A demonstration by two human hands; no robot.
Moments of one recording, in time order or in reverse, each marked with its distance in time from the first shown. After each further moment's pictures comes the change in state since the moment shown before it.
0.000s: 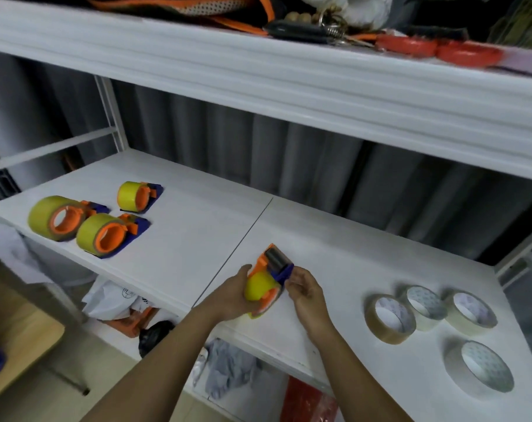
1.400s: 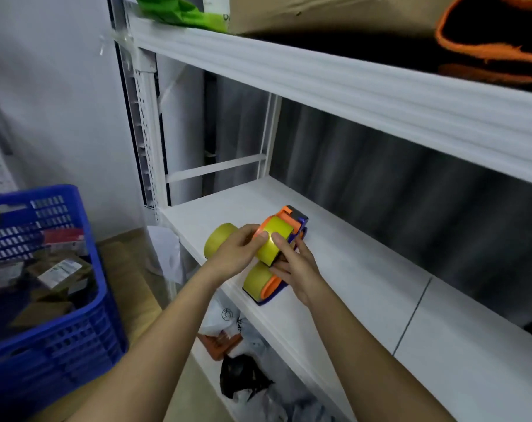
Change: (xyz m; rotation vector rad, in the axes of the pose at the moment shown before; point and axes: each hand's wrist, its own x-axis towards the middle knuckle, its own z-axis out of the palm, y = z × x) left_hand -0.054 -0.174 -0.314 -0.419 0.611 0.086; right_hand 0.109 -0.103 0.386 0.246 -0.563 0.141
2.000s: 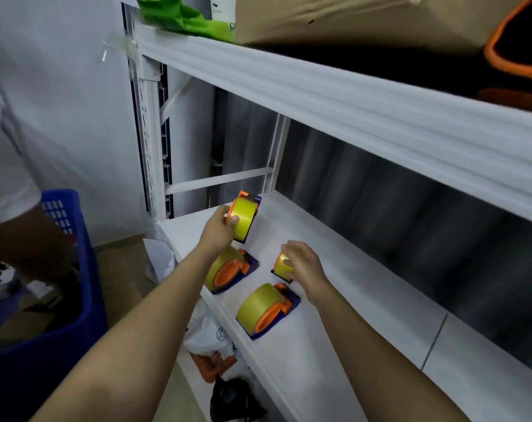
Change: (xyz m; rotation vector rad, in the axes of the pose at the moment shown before) left_hand 0.096 -0.018 -0.040 0.120 0.391 -0.111; right_hand 0.088 -0.012 -0.026 -0.372 0.130 0.008
